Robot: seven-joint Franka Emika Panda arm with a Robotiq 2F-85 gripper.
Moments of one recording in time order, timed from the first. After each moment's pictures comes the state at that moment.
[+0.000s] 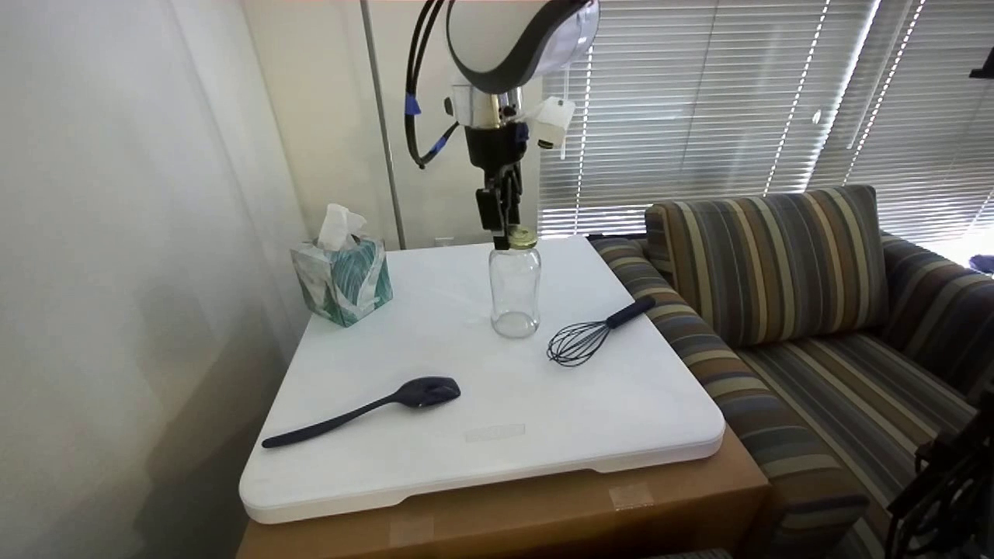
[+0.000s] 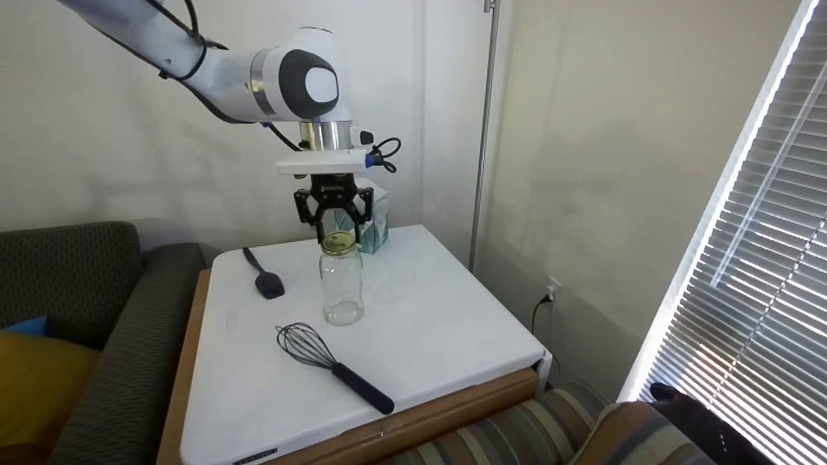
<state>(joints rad) 0.10 0.90 0.08 -1.20 -0.20 2.05 -0.36</state>
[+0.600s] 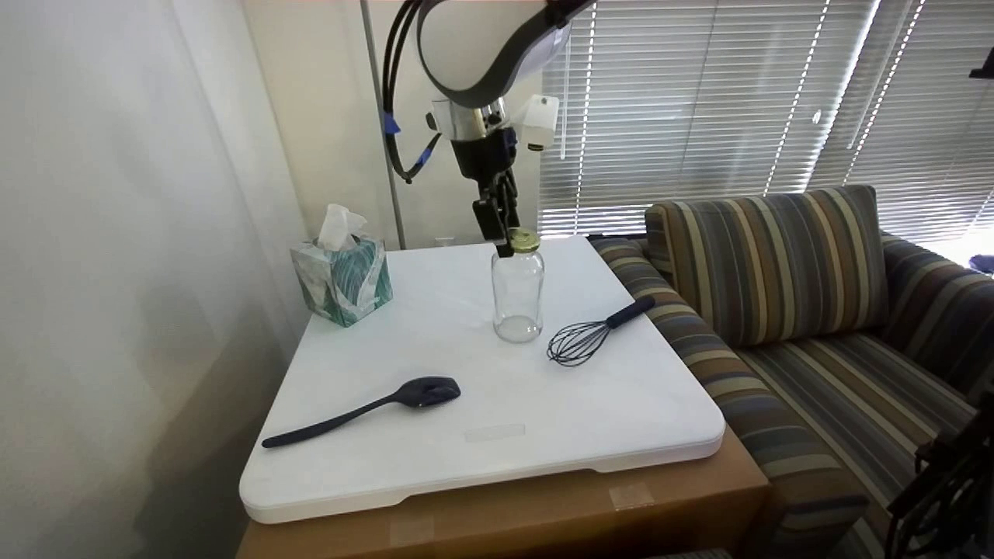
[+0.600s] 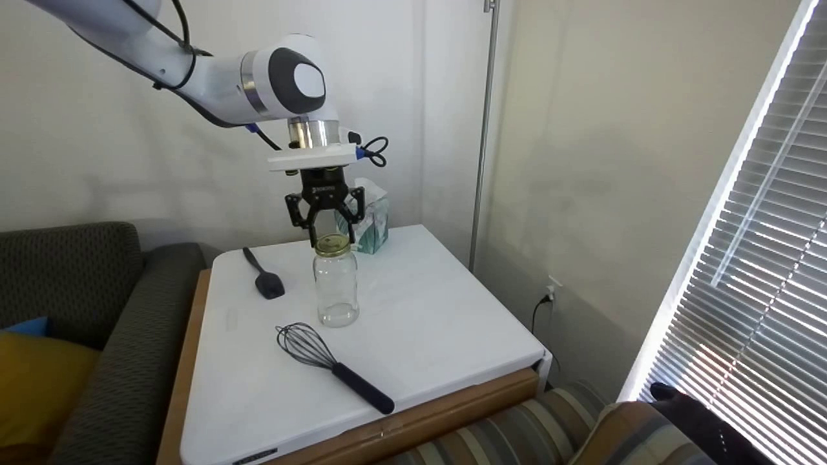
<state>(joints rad) 0.16 0.96 0.05 -1.10 -0.27 1.92 -0.37</state>
